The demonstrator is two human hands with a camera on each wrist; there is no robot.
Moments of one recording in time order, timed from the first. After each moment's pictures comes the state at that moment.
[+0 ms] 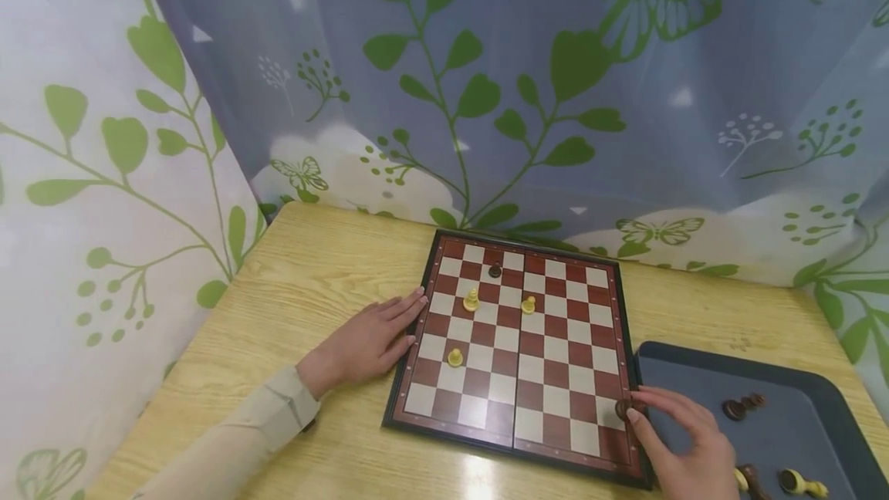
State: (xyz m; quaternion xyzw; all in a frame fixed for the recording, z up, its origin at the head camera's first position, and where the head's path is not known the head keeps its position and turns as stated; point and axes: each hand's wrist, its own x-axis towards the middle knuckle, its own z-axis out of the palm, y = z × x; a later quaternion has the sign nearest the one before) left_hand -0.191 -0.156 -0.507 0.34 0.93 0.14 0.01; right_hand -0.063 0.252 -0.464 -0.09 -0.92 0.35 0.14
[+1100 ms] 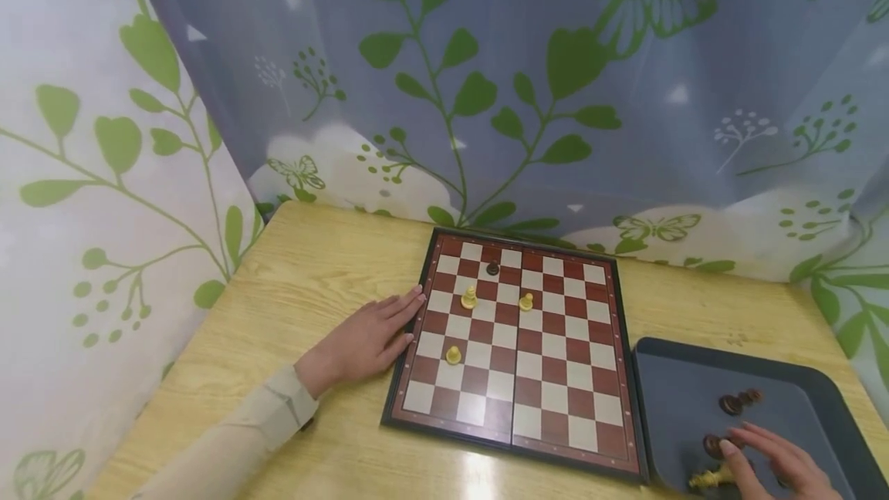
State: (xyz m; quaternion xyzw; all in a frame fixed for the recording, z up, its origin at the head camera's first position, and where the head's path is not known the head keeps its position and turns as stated) left_hand -0.191 -0.156 -0.508 0.34 0.93 0.14 0.02; right_hand -0.042 0.343 -0.485 -0.28 -0.90 0.31 0.12
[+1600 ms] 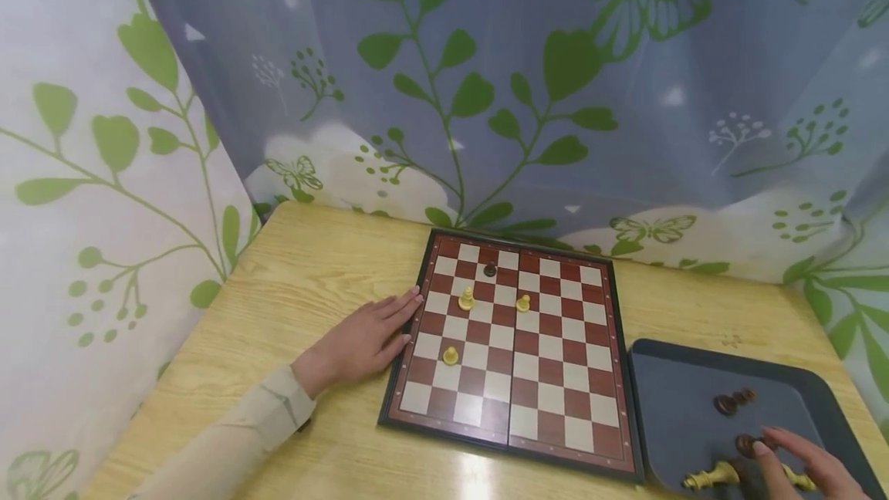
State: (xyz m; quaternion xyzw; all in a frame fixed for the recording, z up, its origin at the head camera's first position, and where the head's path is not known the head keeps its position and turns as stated) left_hand -0.192 -0.156 -0.509 0.33 0.93 0.14 0.02; right_hand -0.047 0.386 -0.496 -0.28 -0.91 0.29 0.13
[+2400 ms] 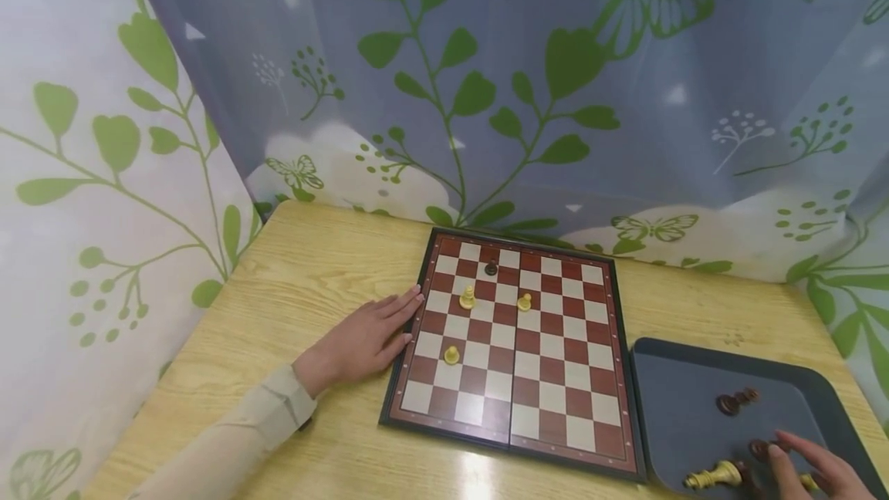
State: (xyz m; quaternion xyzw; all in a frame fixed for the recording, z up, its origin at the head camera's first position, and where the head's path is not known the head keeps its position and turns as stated) left_hand -0.191 -0.155 -0.508 0.34 0.93 0.14 0.02; right_hand -0.046 0.399 -0.509 -0.30 -0.90 0.29 0.15
